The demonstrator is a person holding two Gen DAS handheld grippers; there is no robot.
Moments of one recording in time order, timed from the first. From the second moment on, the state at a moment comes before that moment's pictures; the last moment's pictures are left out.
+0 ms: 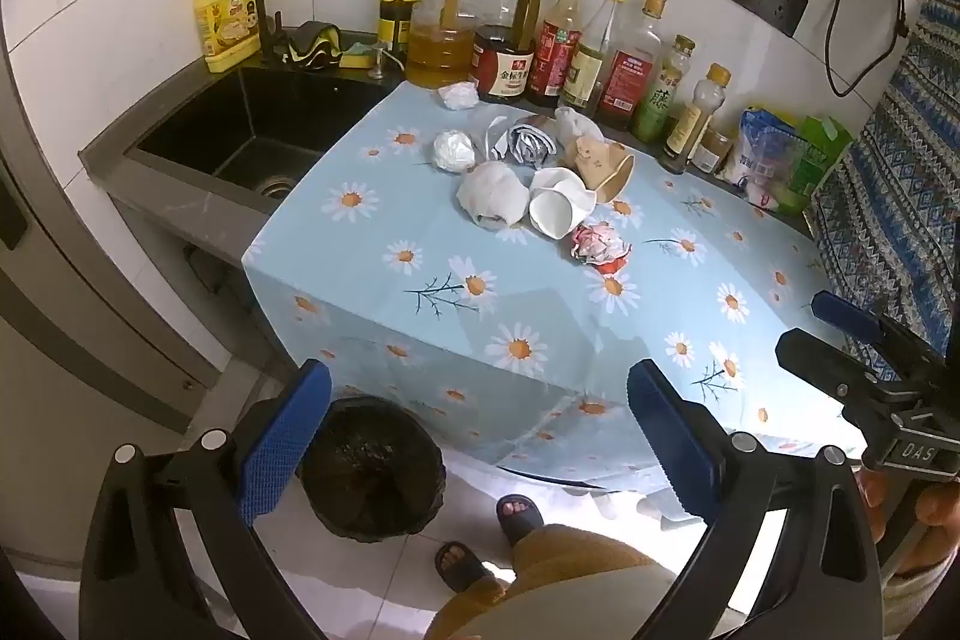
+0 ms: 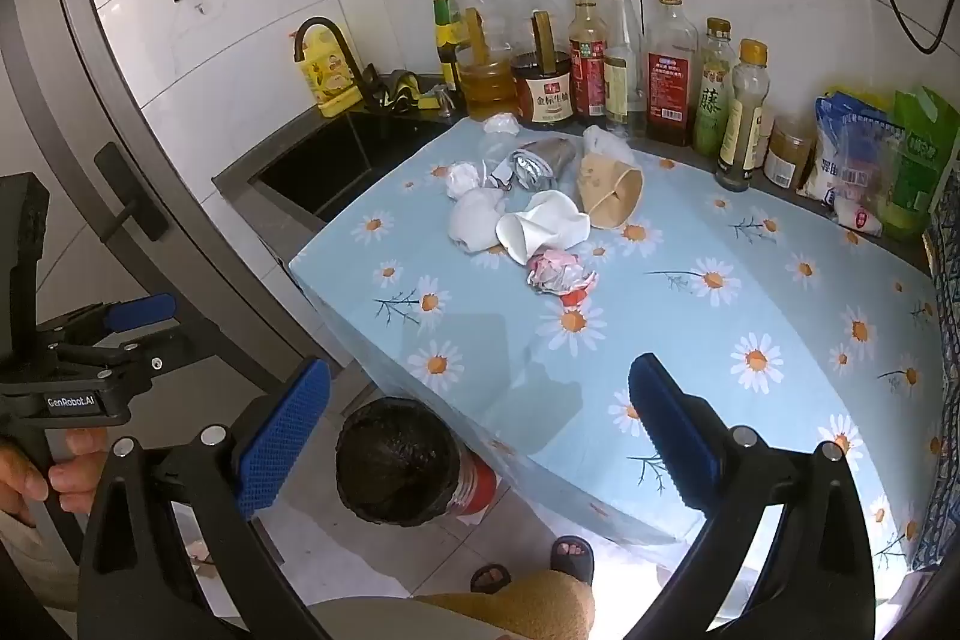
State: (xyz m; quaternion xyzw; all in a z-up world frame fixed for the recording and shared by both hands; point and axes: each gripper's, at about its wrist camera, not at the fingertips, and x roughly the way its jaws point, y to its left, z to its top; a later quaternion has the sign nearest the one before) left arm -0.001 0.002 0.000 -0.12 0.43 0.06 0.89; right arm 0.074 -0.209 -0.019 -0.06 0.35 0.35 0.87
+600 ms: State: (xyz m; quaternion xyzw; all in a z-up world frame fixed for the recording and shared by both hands) left arm -0.011 0.003 -0.011 -0.12 0.44 0.05 0.89; right arm 0.066 -0.205 -0.027 -0.06 0.35 0.35 0.86
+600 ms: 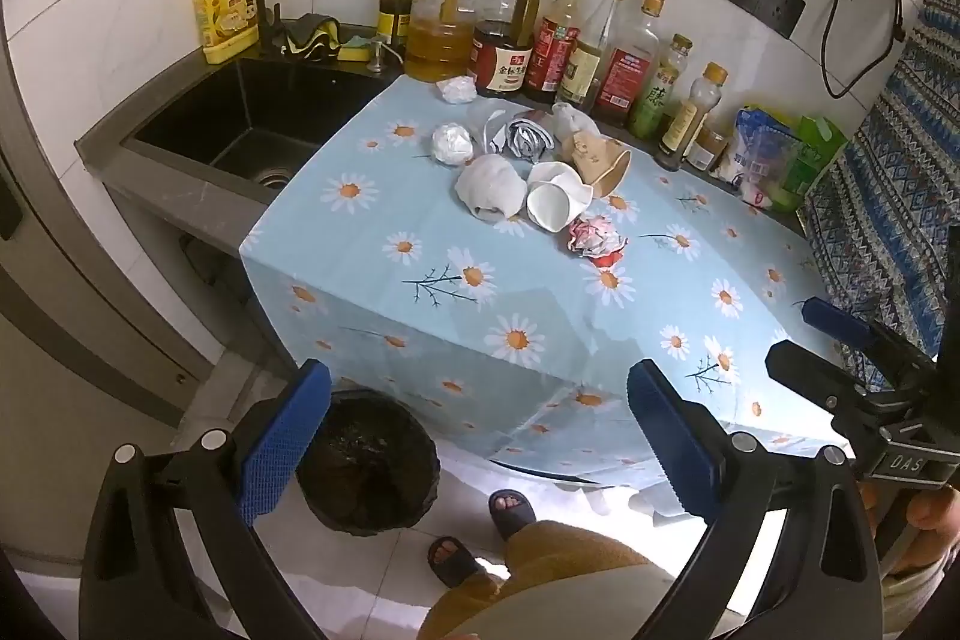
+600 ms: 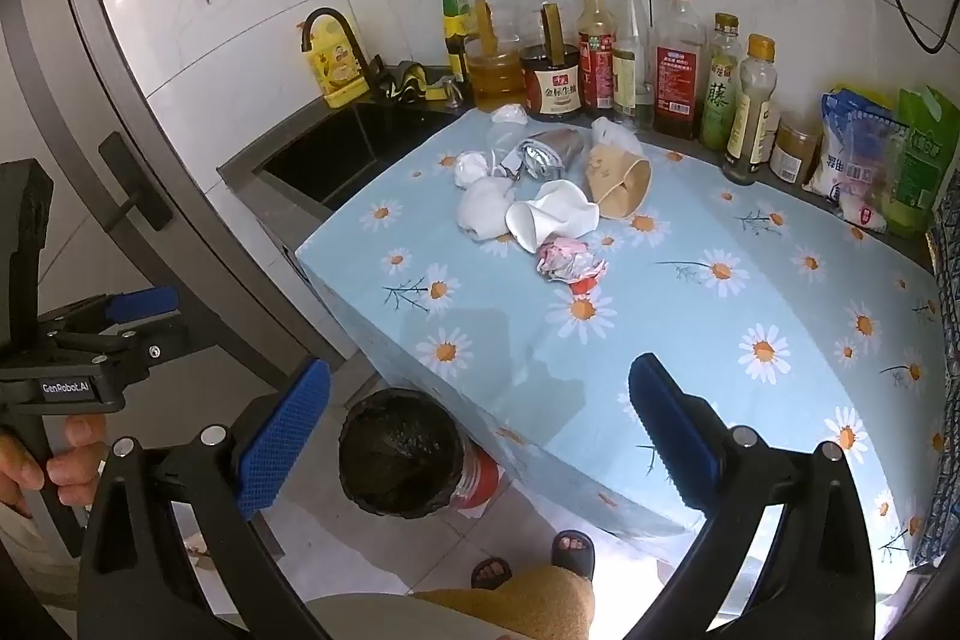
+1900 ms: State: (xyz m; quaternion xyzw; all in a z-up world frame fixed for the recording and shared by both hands) left arm -0.019 0.006 -0.010 -0.11 0.44 0.06 0.89; right arm 0.060 -0.200 -0.037 -0.06 0.36 0.36 0.86
